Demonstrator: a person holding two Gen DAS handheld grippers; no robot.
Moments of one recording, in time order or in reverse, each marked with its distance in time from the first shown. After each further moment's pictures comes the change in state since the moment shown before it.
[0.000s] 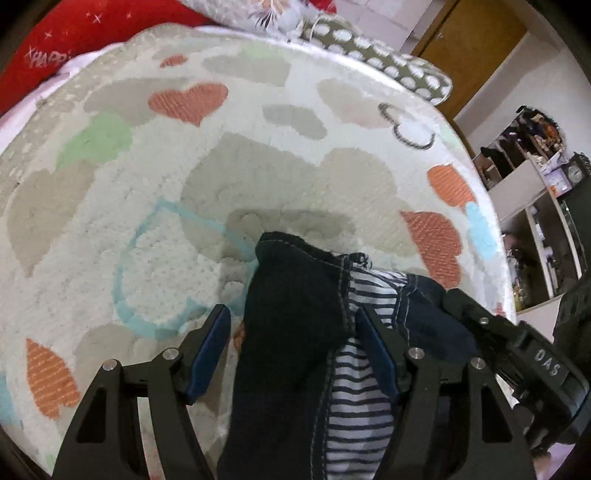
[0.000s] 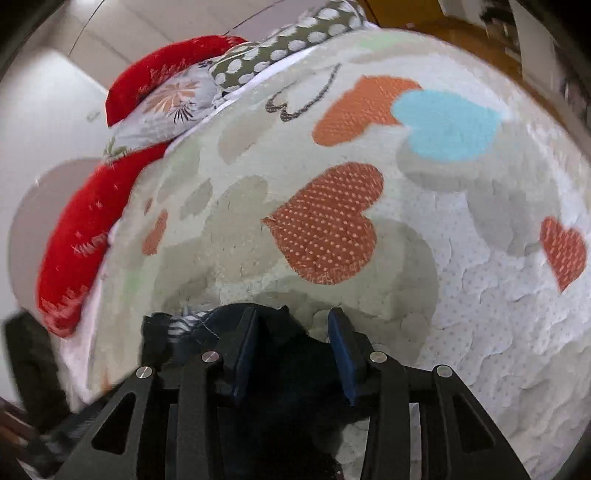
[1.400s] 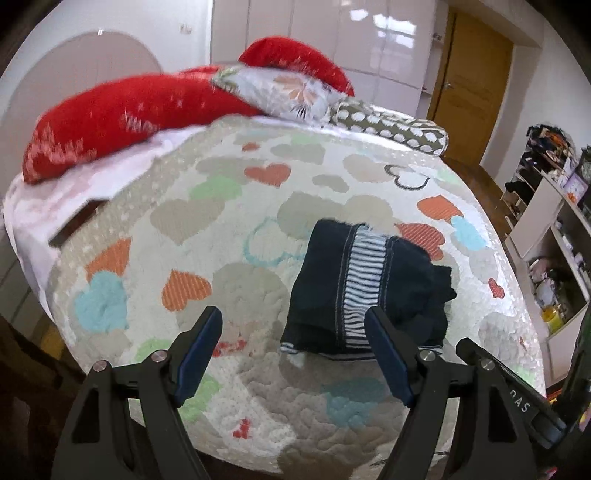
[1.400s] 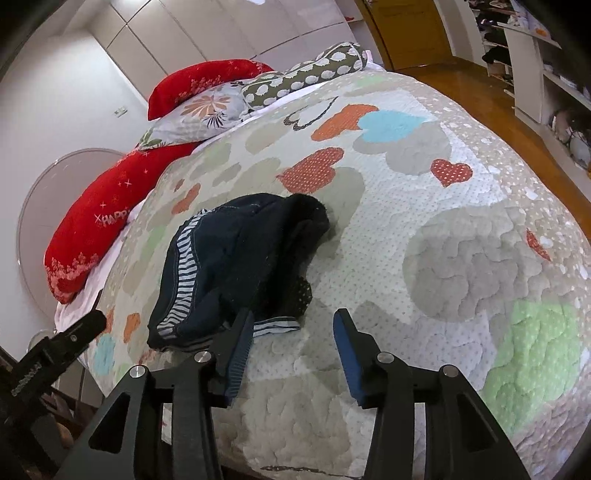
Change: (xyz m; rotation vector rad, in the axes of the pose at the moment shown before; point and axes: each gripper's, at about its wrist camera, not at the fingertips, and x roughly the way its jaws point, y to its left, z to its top) left arm -0.140 -0.024 -0.117 0.058 -0.342 0.256; right arm -0.113 0.009 -0.128 -0.140 -0.141 -0.071
